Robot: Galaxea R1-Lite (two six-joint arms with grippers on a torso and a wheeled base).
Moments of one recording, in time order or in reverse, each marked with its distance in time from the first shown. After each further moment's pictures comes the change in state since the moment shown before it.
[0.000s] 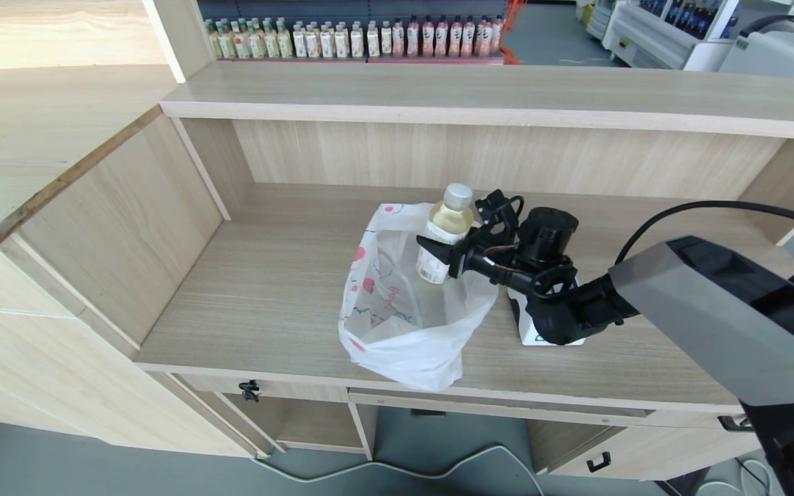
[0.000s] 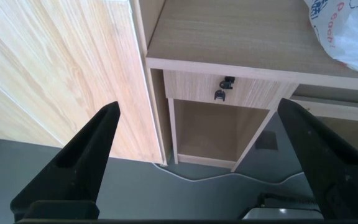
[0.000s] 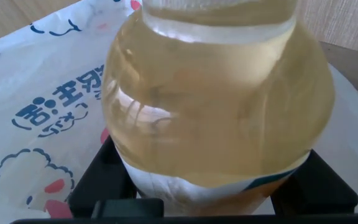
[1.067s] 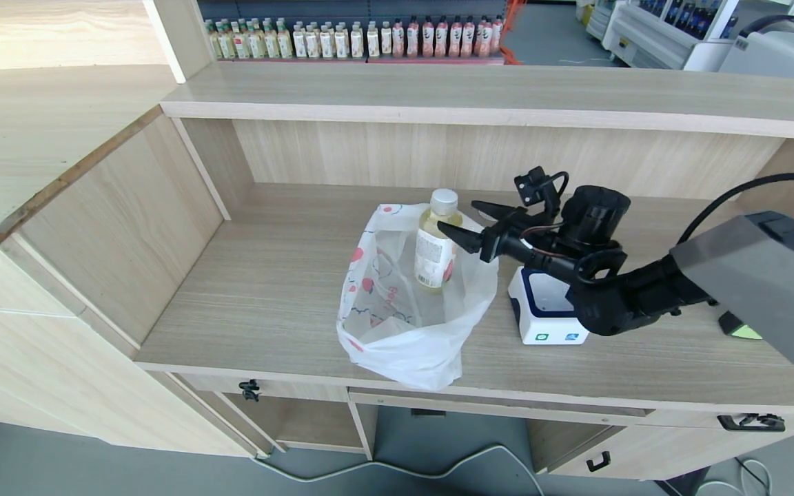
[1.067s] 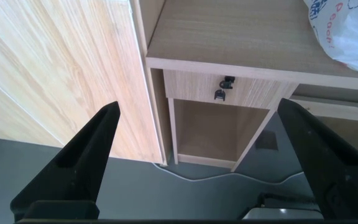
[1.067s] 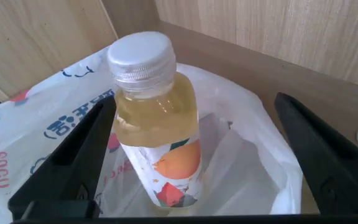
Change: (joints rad) left arm 0.000 0.000 0.000 0.000 0.000 0.000; right arm -0.066 -0.171 0.169 -0.006 0.031 0.028
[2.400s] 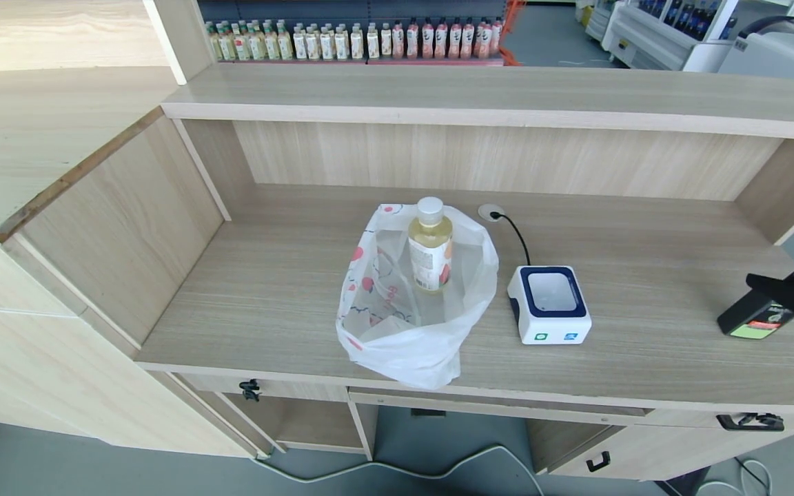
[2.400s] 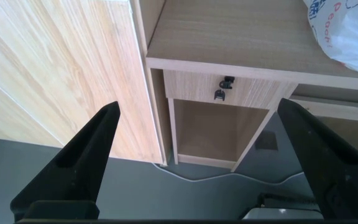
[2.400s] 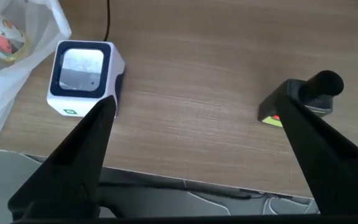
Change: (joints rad) left arm 0.000 0.000 0.000 0.000 0.000 0.000; right arm -0.680 -1.062 0.739 0.732 -0.129 -0.182
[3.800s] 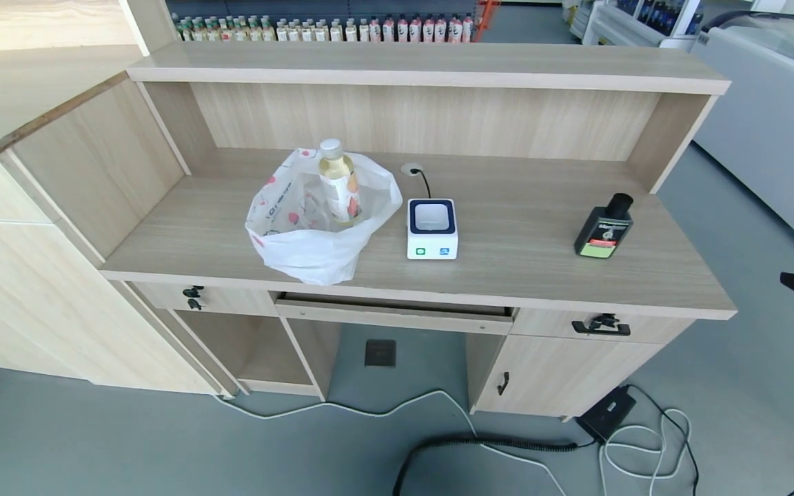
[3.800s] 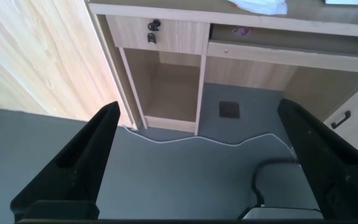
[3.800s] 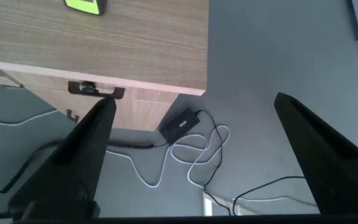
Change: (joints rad) left arm -0.001 0.000 0.000 0.000 -0.001 0.002; right arm -0.156 0.191 -0.132 -0.004 -0.080 -0.204
